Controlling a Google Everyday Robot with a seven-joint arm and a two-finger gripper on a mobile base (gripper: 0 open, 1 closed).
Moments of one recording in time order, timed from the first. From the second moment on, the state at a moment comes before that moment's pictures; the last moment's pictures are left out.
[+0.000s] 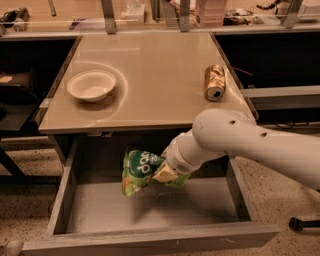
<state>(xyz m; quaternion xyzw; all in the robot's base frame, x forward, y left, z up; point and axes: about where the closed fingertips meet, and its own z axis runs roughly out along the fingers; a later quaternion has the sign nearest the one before) 0.492 -0.009 0.691 -0.60 0.75 0.12 0.25</state>
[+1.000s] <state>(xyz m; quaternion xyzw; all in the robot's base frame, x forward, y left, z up) 0.456 -0.053 0.780 -0.57 0.79 0.10 0.21</state>
